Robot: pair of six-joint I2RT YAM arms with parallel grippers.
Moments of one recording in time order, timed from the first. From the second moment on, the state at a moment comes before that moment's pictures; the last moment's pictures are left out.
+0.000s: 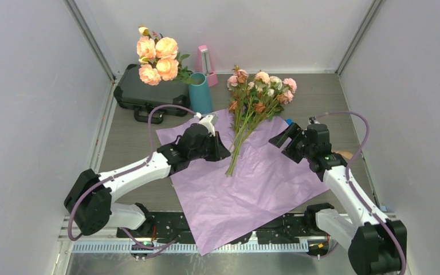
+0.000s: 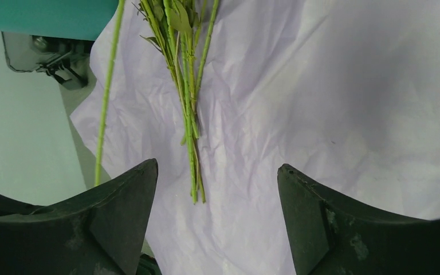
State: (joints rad) left arm -0.80 1.31 0.83 -0.05 0.12 -0.71; right arm 0.14 0.91 0.58 -0.33 -0.23 0.81
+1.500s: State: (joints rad) left arm -0.77 1.47 0.75 -0.06 0.04 -0.71; right arm 0.20 1.86 0.93 0.29 -0.35 0.87
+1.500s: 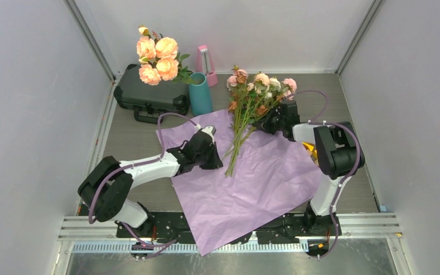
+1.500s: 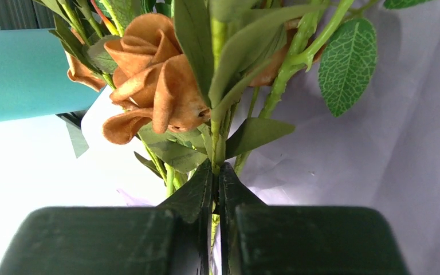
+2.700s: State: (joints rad) left arm -0.77 1.37 0.74 -0.15 -0.02 -0.68; right arm 0.19 1.00 0.82 -0.26 -0.13 0.57
